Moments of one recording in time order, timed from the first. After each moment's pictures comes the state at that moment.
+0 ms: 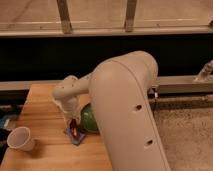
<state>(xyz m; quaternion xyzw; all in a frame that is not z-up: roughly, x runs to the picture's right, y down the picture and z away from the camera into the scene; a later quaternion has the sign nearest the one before) -0.182 0.193 0.799 -0.36 0.19 0.49 0.77</state>
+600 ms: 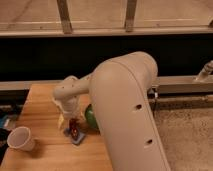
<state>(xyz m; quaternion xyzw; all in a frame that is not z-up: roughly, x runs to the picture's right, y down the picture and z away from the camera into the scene) -0.183 0.195 0.799 -0.37 0.19 0.49 0.77</state>
